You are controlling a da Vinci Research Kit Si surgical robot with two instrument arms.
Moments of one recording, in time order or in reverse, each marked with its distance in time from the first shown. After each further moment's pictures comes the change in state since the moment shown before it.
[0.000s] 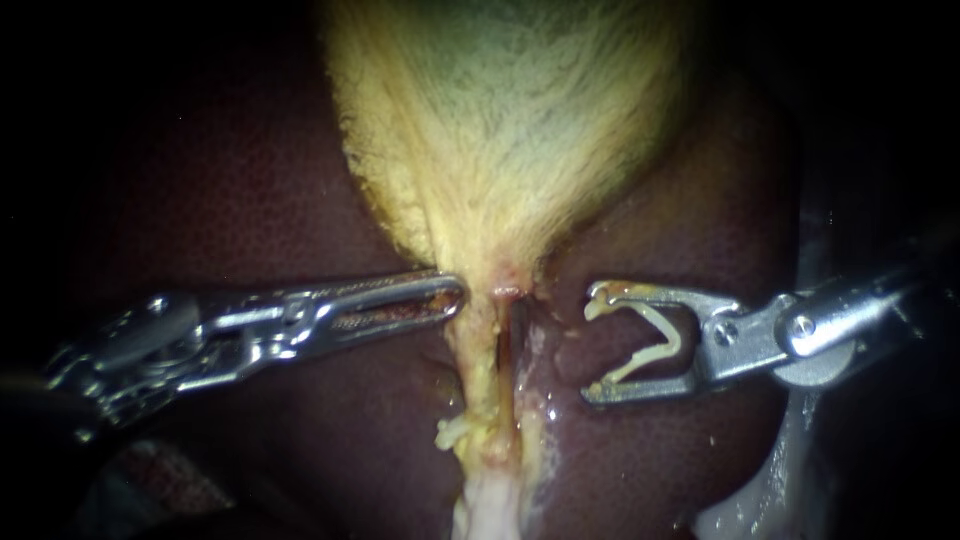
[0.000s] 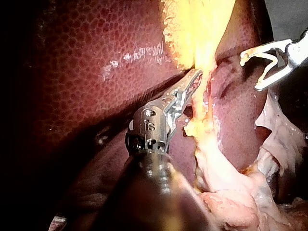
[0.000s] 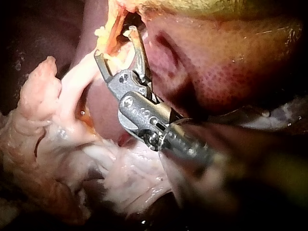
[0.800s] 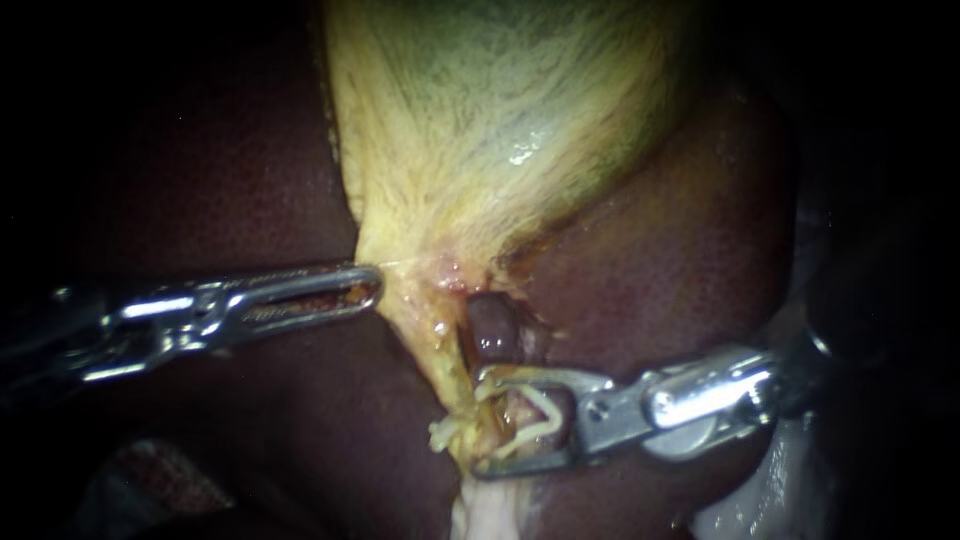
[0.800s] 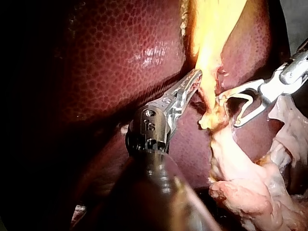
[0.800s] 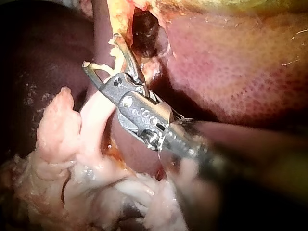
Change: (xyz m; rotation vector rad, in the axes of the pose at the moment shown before) right arm -0.003 -0.004 0.016 0.087 0.017 0.146; left arm -0.002 0.002 -0.007 -0.037 -0.008 -0.007
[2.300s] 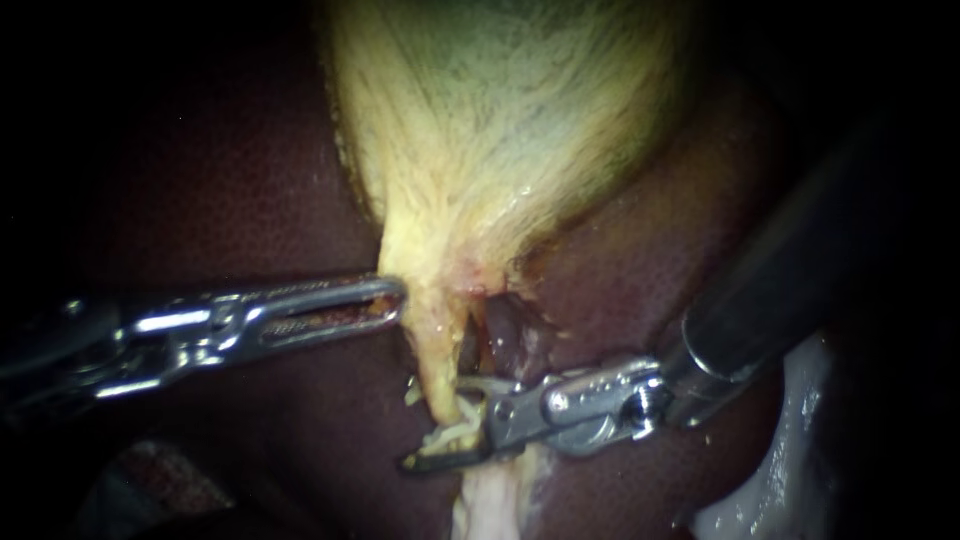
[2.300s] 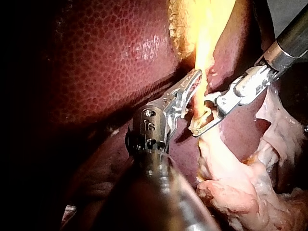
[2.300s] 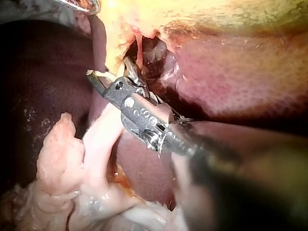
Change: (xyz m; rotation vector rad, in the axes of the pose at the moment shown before) right arm -0.003 0.002 0.006 0.016 -0.120 -0.004; left arm -0.001 -0.003 0.001 0.007 -0.010 -0.009
